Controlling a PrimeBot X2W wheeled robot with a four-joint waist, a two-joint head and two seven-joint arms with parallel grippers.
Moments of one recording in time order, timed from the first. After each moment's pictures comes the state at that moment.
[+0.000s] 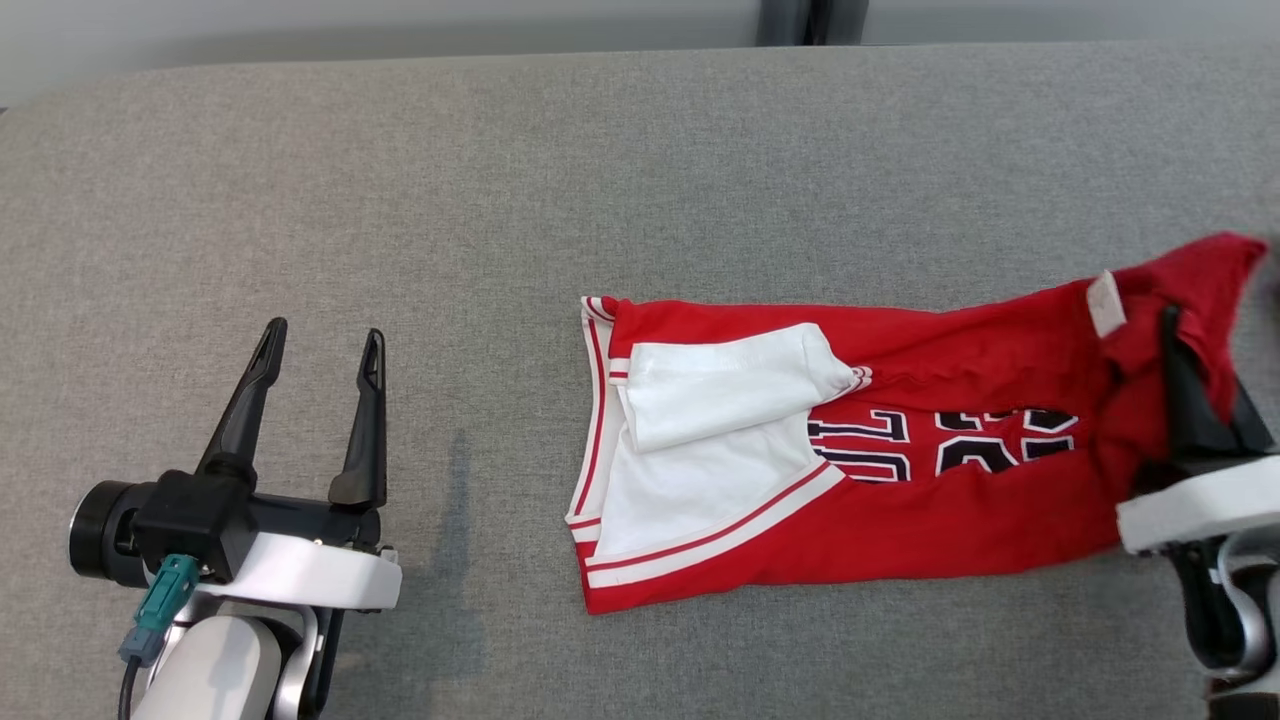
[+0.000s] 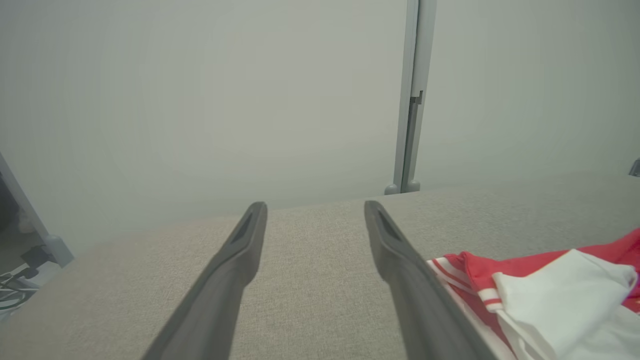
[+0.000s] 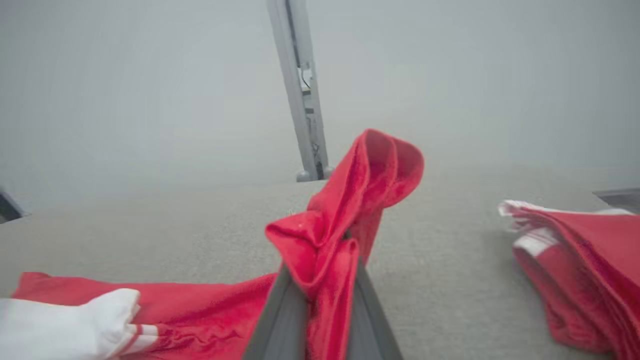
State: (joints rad) left arm -0.20 0.30 -0.29 0.02 -0.34 0.17 -0.26; right arm -0.24 -0.21 -0.07 0.21 0.37 0.13 -0.13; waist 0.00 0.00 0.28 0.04
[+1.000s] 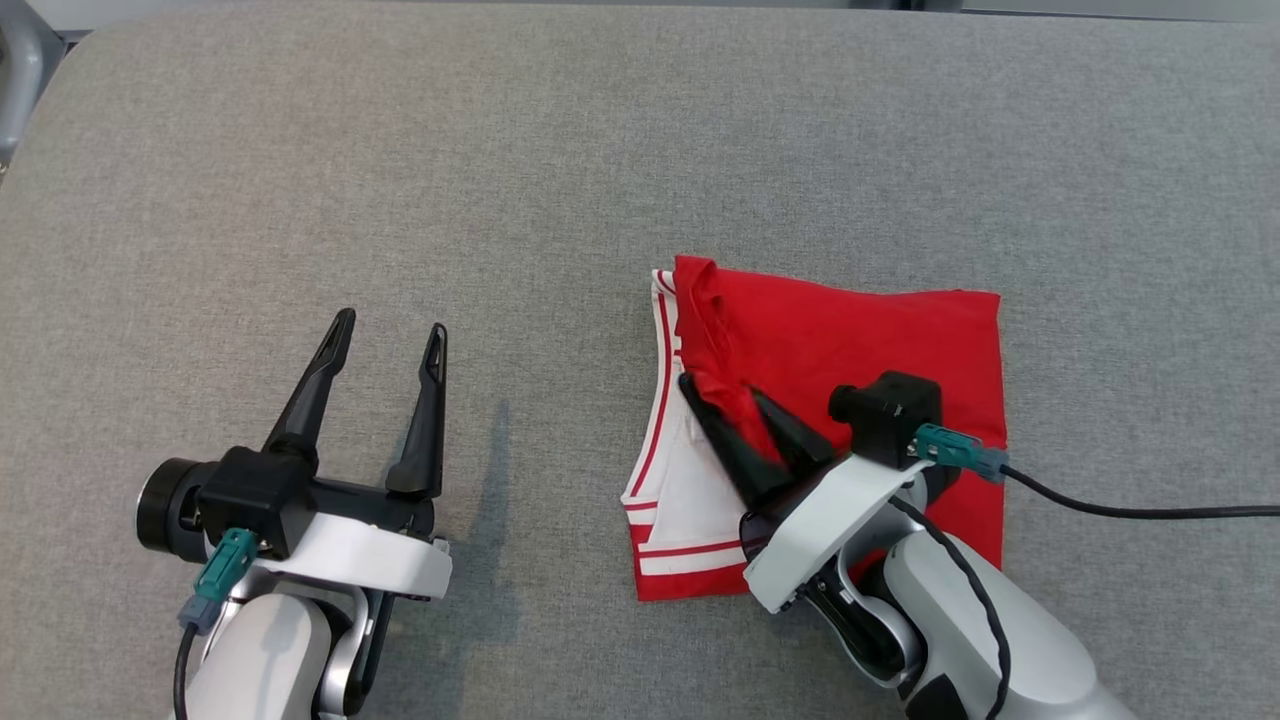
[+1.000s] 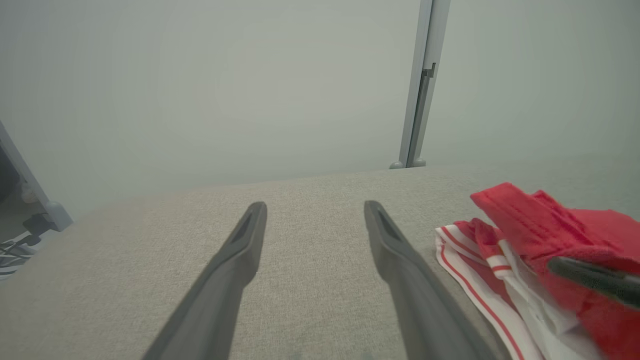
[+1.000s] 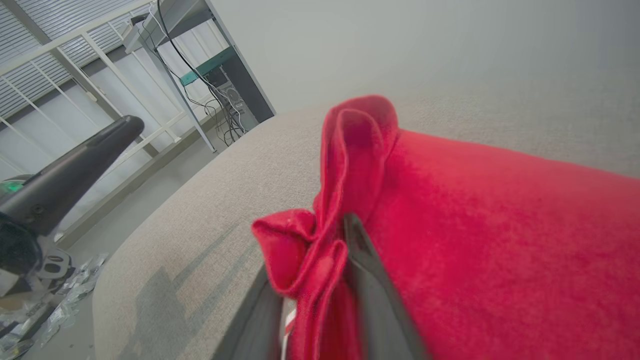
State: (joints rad) left arm -0.25 0.25 -0.34 0.08 -0.34 0.14 -0.26; right arm -0.51 -0.05 0.63 0.41 0.57 0.13 -0.14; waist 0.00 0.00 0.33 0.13
